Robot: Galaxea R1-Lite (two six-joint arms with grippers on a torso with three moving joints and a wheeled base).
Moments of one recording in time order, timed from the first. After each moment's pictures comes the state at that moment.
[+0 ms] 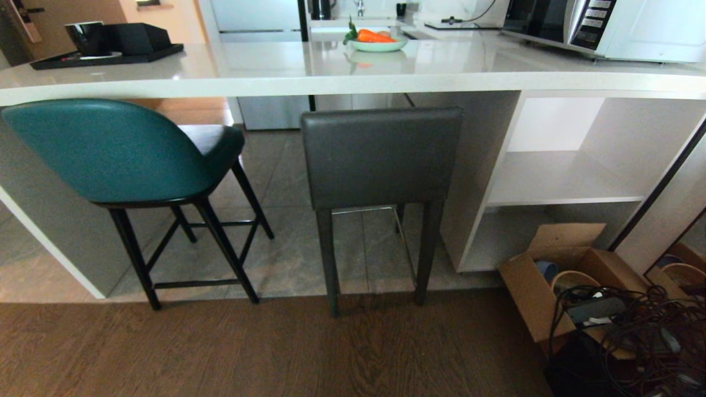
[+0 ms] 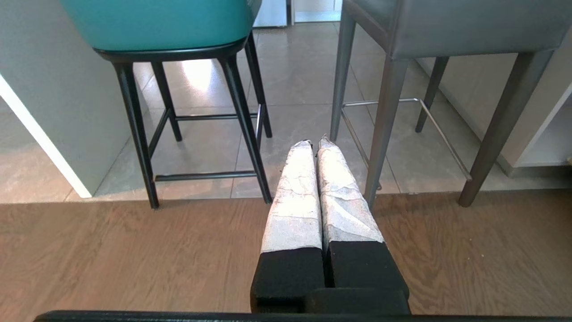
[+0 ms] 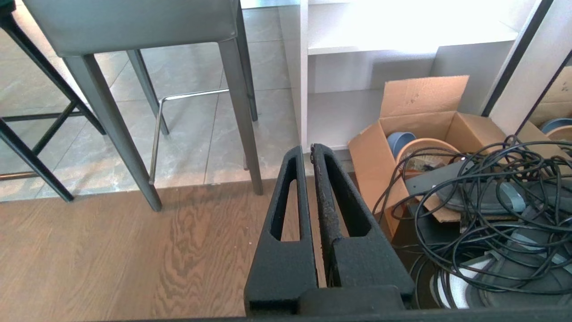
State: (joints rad) left arm 0.00 0.00 0.00 -0.12 -0.01 0.02; right arm 0.00 0.00 0.00 -0.07 0.00 0.01
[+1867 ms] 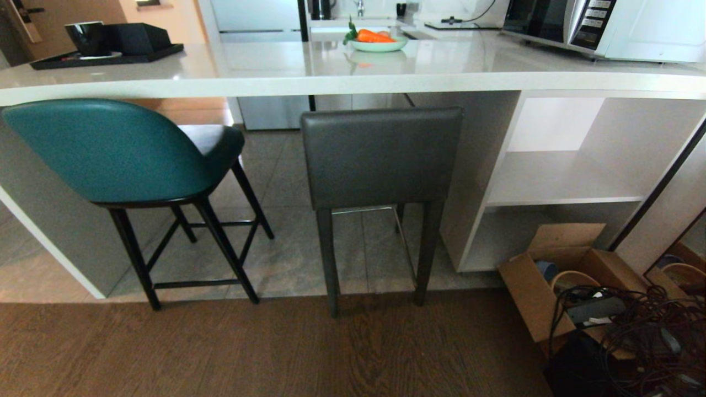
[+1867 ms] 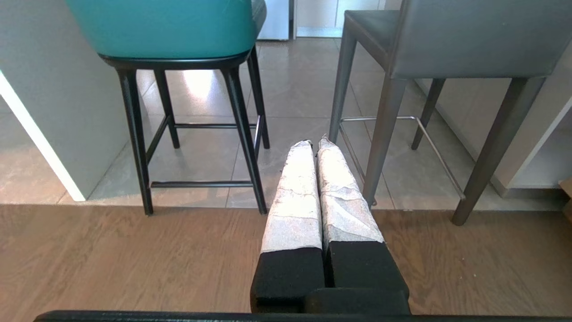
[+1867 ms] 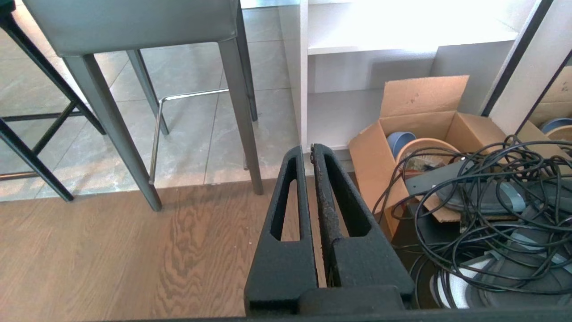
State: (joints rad) left arm 0.00 0.00 0.00 -0.16 0.01 -0.02; right arm 0.00 0.00 0.00 -0.07 0.00 0.01
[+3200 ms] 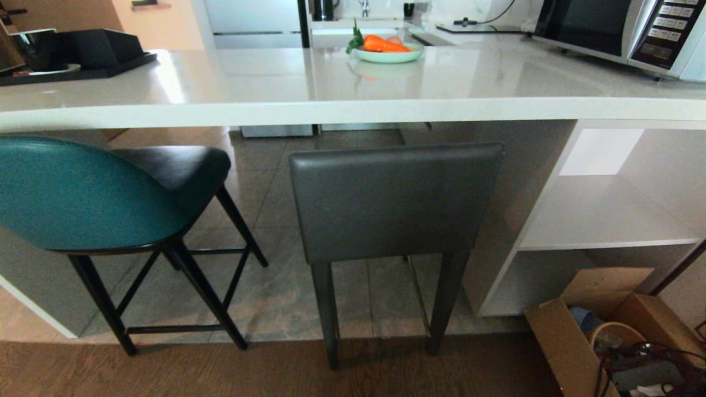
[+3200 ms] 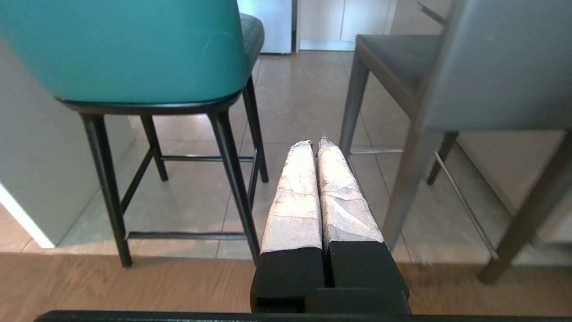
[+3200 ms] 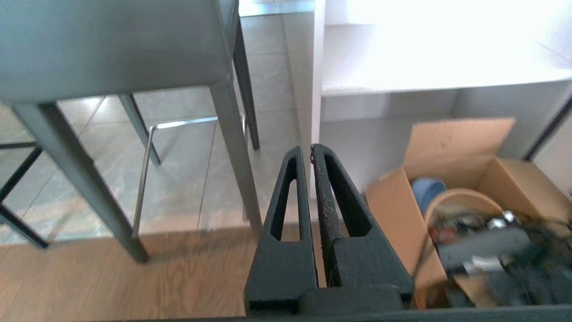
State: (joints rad) left arm 0.00 0.00 0.00 -0.18 0.01 -0.02; right arm 0.00 0.00 0.00 -0.07 0.00 0.01
